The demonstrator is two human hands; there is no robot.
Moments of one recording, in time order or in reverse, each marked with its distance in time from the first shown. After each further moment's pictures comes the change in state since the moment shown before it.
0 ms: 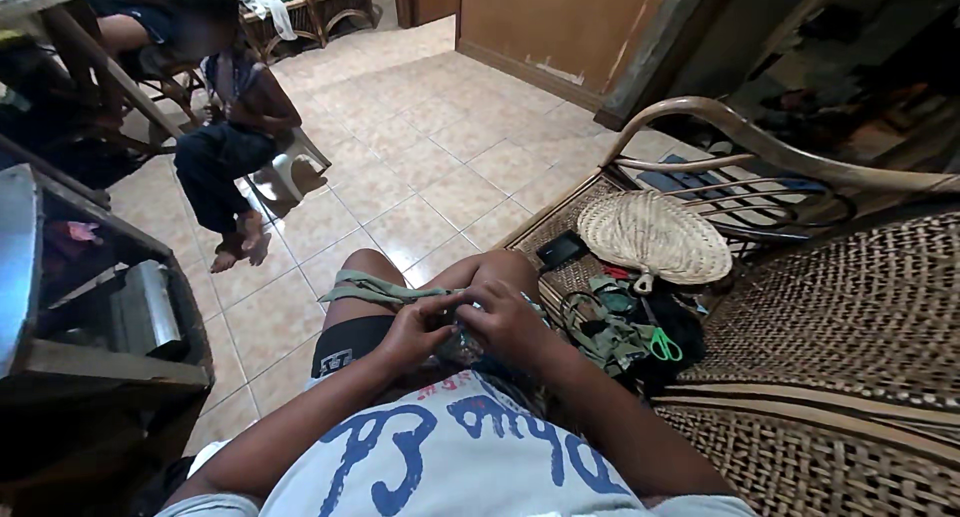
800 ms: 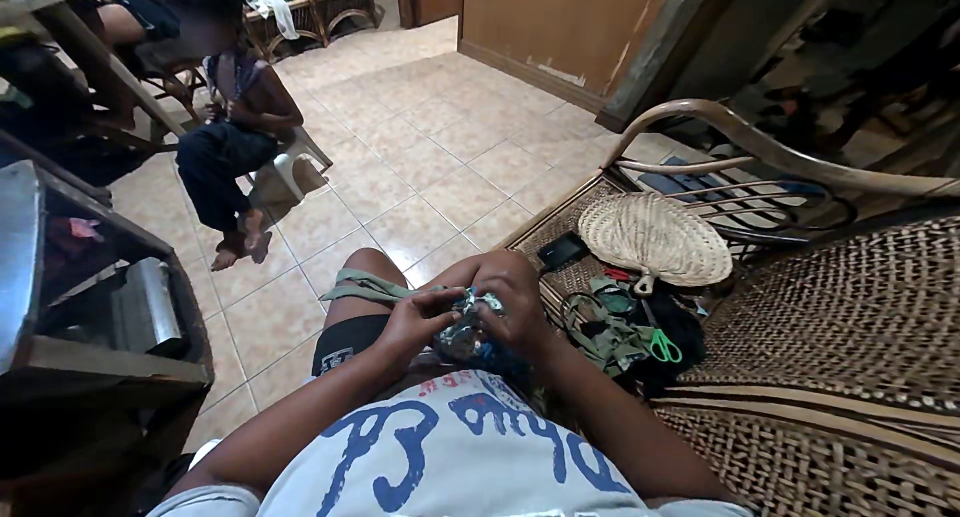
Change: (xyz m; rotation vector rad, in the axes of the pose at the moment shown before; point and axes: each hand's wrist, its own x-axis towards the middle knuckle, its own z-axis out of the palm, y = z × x) left_hand 0.005 0.006 0.003 -0.214 0.126 -0.082; right_hand -0.013 0.014 0.011 0.258 0.185 0.275
